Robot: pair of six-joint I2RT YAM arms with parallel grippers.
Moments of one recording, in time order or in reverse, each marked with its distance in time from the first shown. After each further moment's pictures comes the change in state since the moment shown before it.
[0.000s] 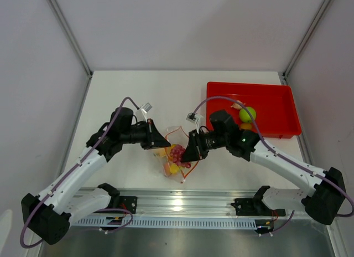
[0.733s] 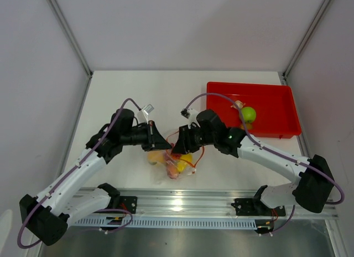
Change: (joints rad) left arm -0.035 -0.022 0.002 -0.003 0.002 -0.002; right arm 0.049 0.150 0.056 0.043 0.327 0.033
